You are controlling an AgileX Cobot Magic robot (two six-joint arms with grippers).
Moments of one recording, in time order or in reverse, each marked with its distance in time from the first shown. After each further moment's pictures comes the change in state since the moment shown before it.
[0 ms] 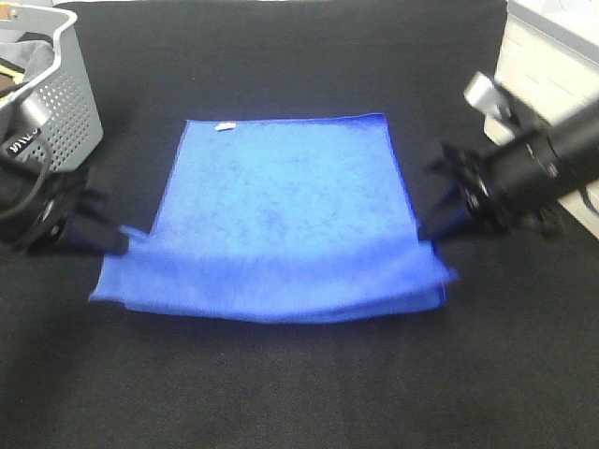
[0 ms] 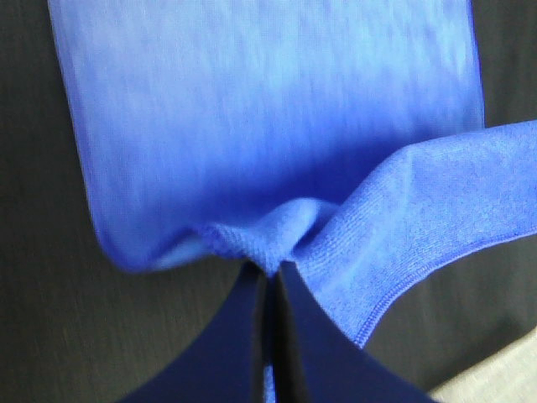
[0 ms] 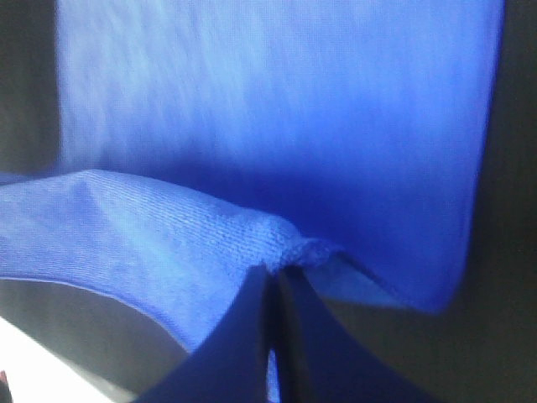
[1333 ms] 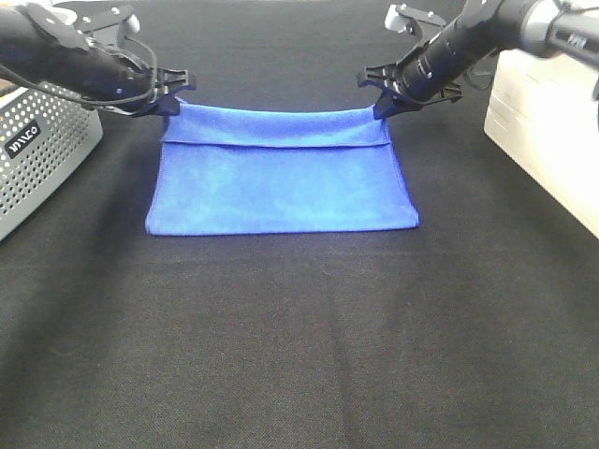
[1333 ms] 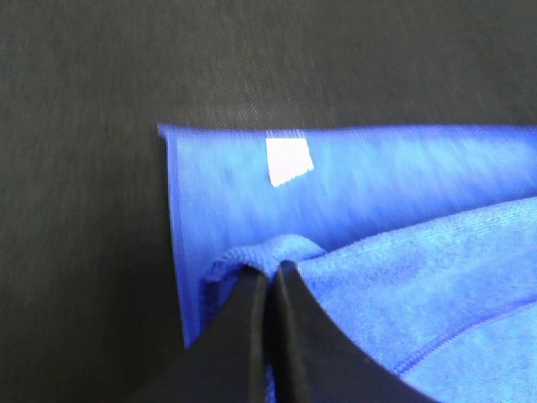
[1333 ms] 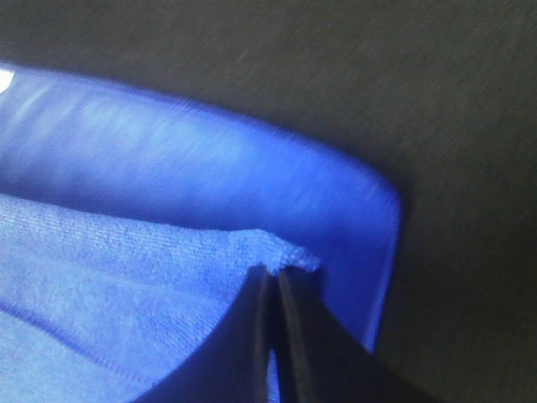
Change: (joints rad) left arm 0.000 0.782 -1.020 0.201 -0.269 -0.106; right arm 0.000 0.931 -1.418 -0.401 0.070 0.202
